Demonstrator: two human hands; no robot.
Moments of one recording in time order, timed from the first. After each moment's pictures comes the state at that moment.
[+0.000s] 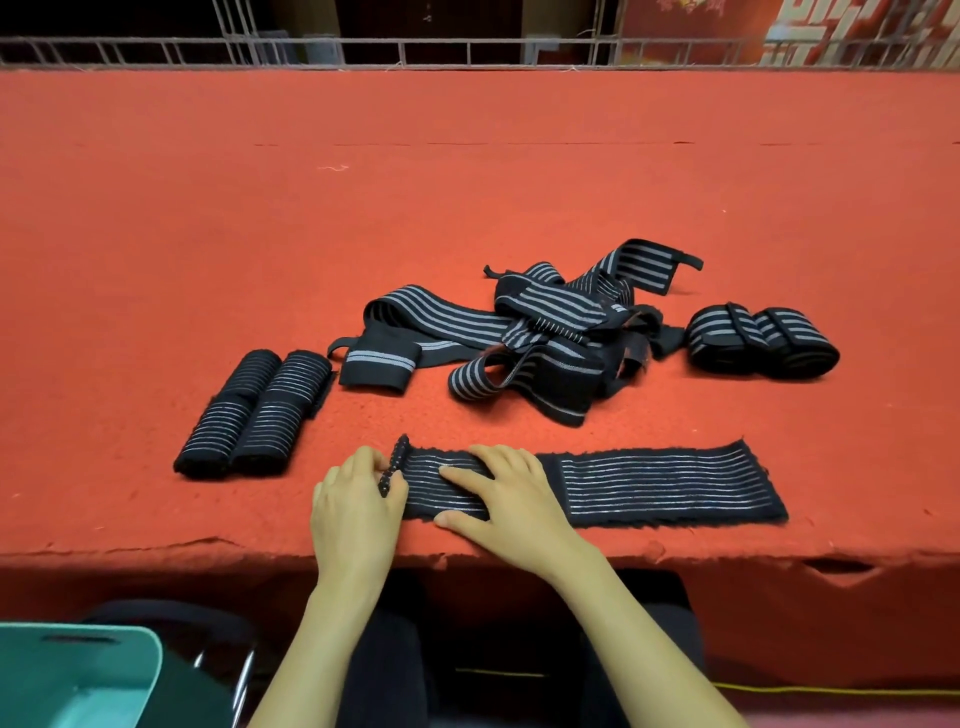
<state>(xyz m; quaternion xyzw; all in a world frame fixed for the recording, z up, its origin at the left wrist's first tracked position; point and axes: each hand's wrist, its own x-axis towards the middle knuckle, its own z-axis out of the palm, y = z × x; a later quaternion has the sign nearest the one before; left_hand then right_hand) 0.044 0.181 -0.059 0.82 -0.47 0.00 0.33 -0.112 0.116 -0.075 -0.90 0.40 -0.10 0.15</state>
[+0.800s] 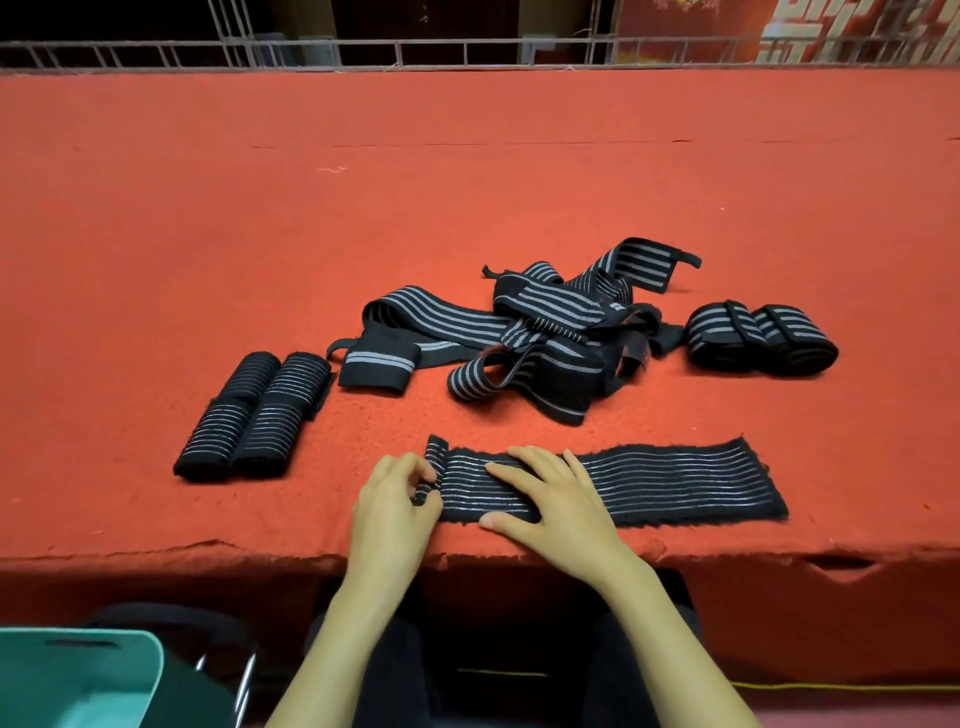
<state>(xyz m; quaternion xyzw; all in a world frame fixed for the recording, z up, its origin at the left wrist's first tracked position) 0.027 0.175 -0.061 0.75 -0.54 -0.12 0.37 -0.153 0.111 -0.081 -0.87 0.44 -0.15 0.17</state>
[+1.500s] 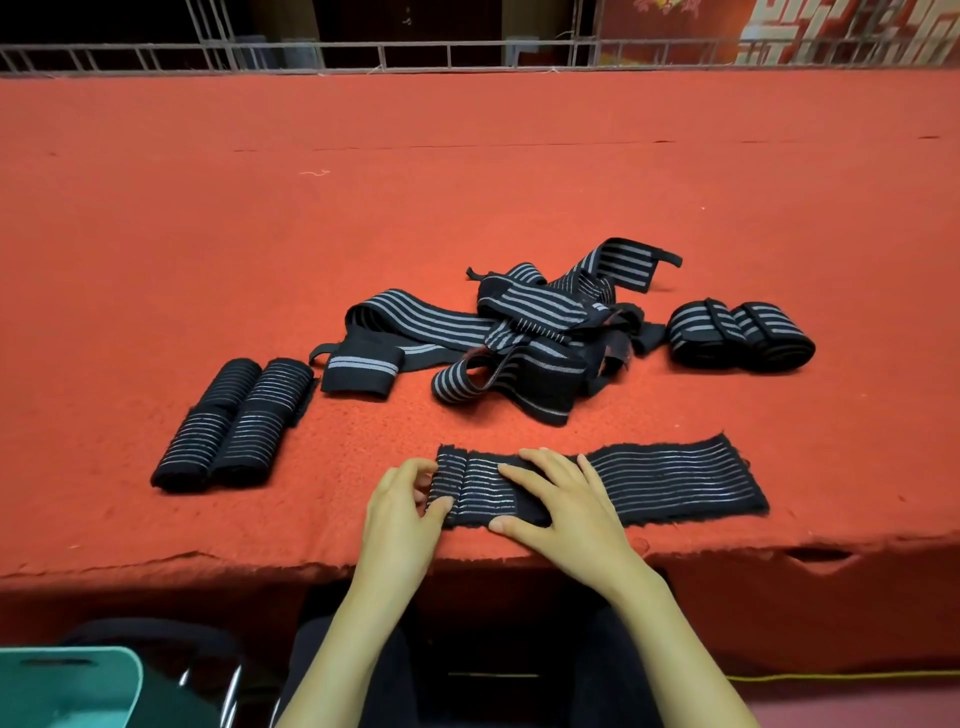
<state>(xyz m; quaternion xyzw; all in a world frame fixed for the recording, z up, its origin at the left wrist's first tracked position) 0.011 0.170 -0.064 0.74 -0.52 -0.19 0.39 -0.173 0.114 -0.082 -0.85 0.48 -0.15 0.16</state>
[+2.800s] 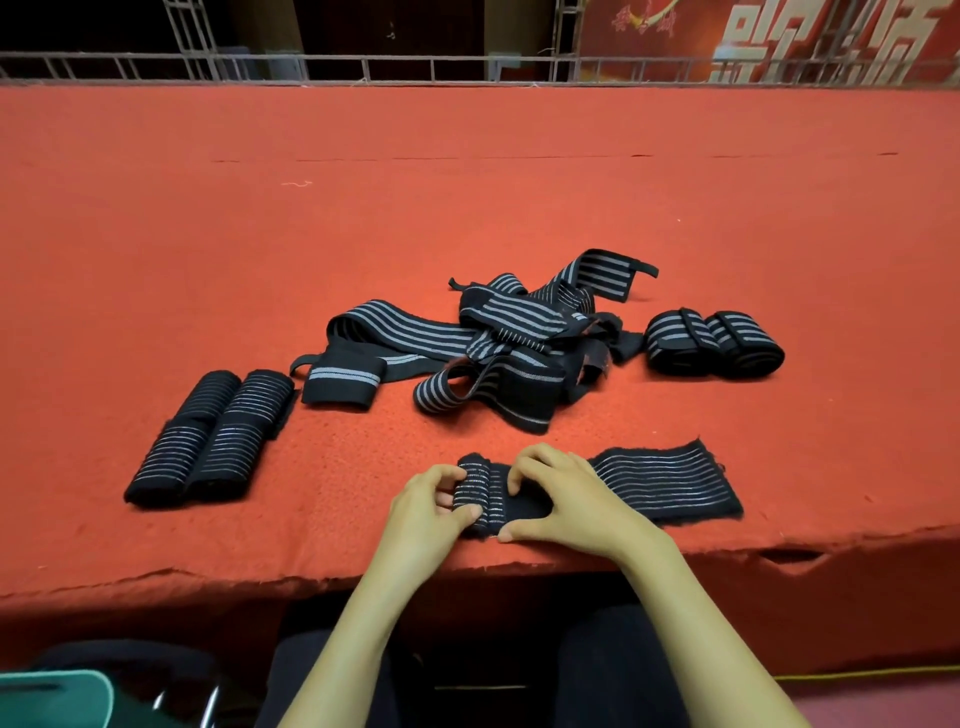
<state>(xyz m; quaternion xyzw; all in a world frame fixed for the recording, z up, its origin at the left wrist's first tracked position) -0.011 0.149 -0.066 0.68 -0.52 -0.34 0.39 -0.196 0.088 -0.056 -0.88 0.40 -0.12 0.23</state>
